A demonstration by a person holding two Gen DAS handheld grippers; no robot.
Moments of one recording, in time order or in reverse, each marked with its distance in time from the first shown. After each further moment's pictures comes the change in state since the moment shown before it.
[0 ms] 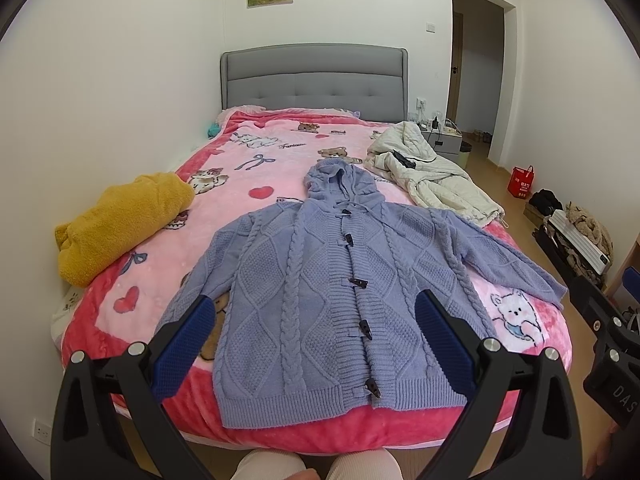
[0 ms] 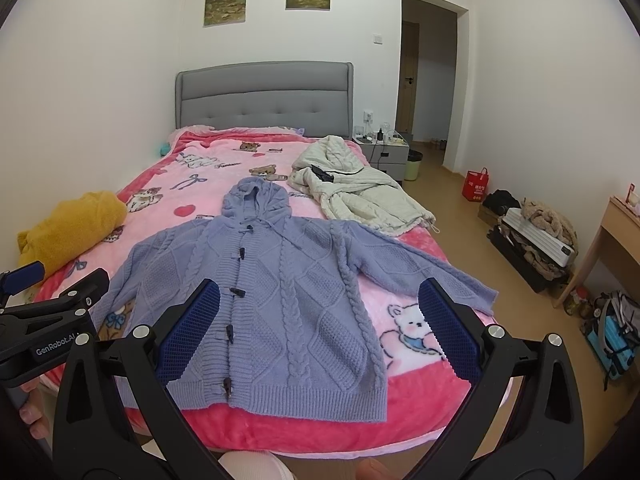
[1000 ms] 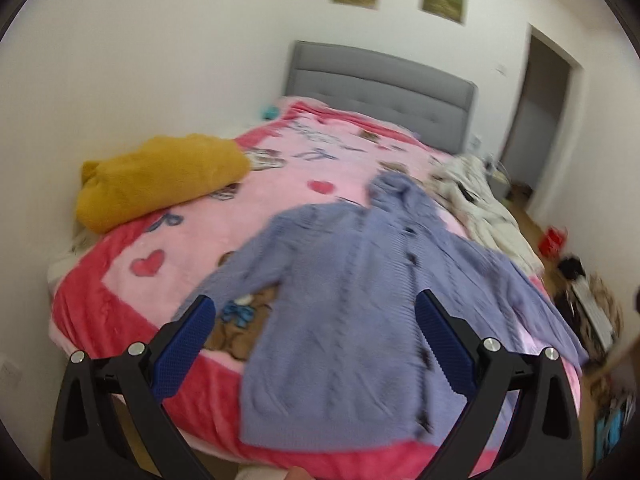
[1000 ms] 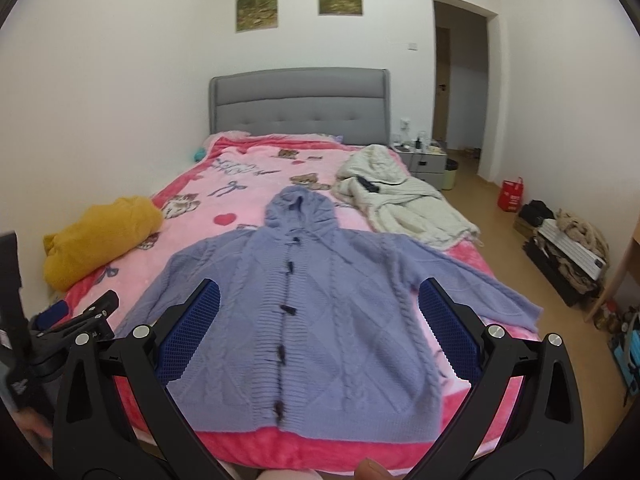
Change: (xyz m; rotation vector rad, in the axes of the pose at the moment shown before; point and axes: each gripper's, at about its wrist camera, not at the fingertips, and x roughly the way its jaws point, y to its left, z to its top) left arm 0.068 0.119 -0.031 -0.287 -0.035 0.077; right arm 0.024 0.067 0.019 -0.041 -0.021 0.135
